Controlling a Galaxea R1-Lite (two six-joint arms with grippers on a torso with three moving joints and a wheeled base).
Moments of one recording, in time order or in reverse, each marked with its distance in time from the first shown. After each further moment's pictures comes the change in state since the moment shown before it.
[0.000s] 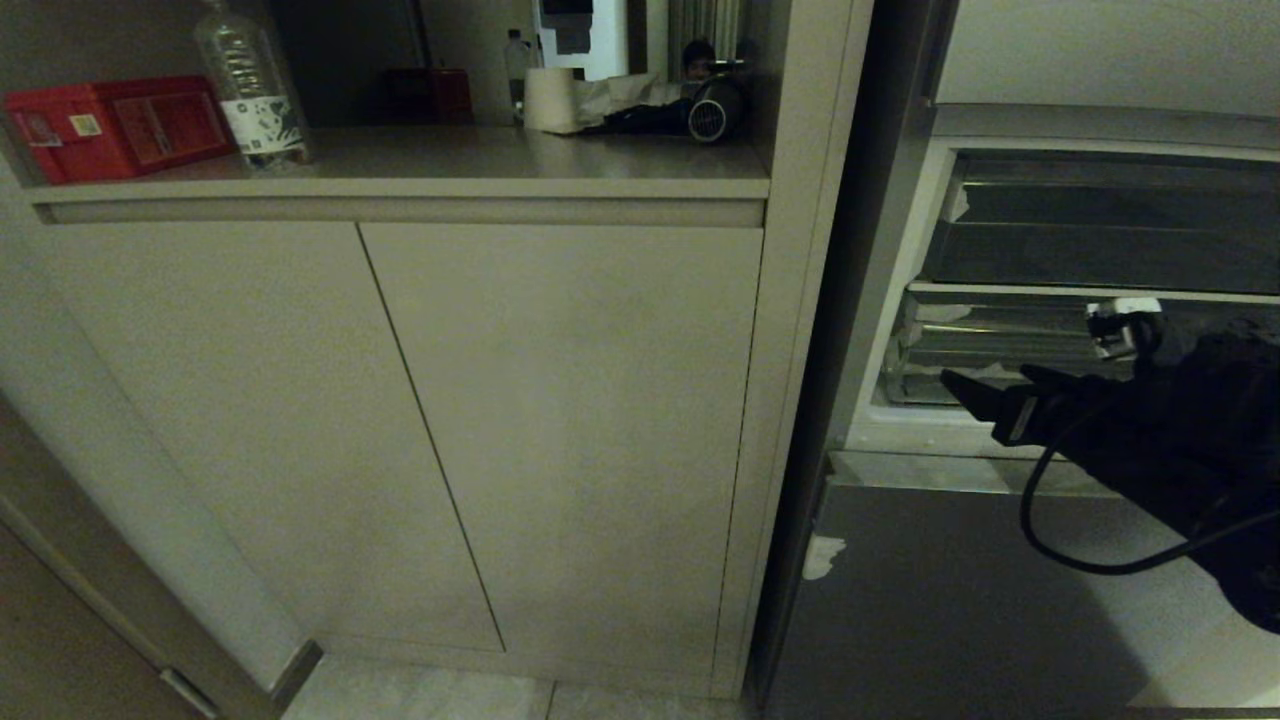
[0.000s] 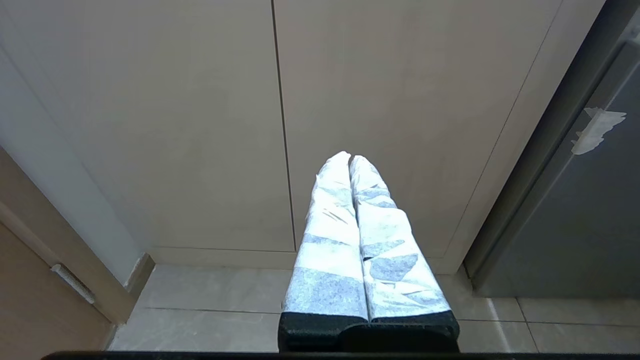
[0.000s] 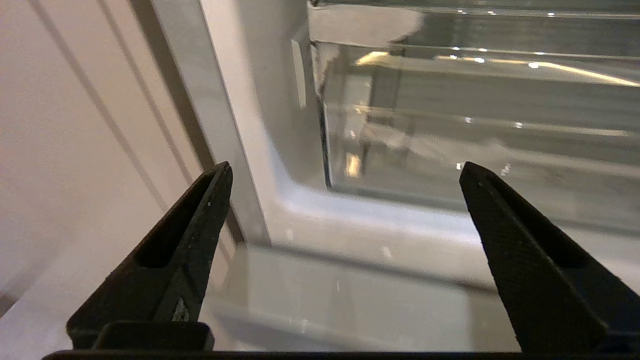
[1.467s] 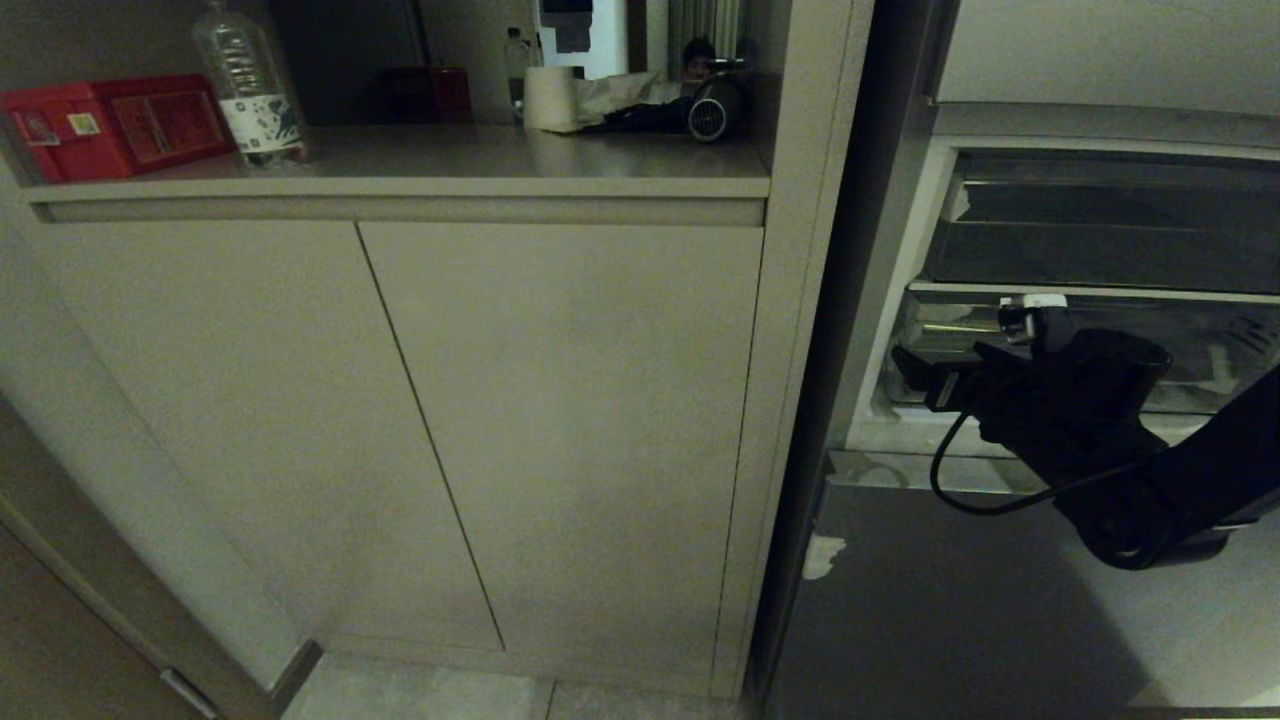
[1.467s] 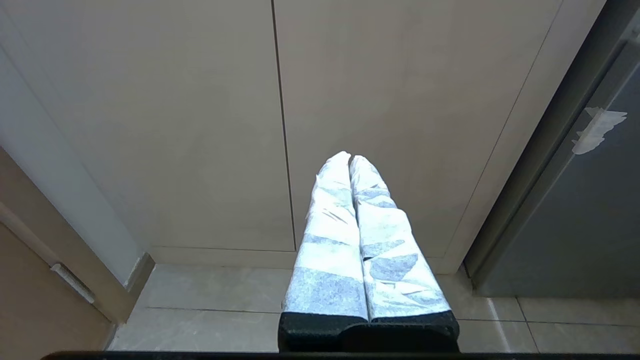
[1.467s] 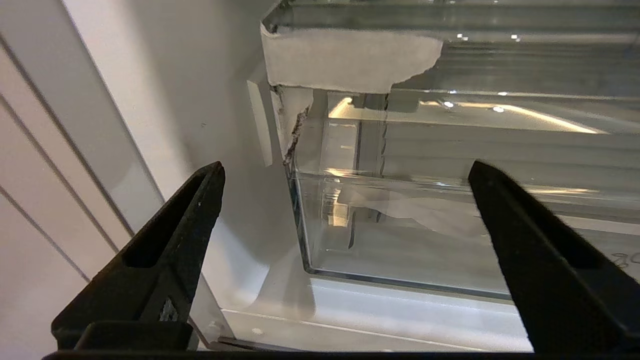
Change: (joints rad) left arm 0.000 0.000 0.000 0.000 0.000 0.000; right arm 0.038 0.272 -0.255 -0.106 -0.112 -0.002
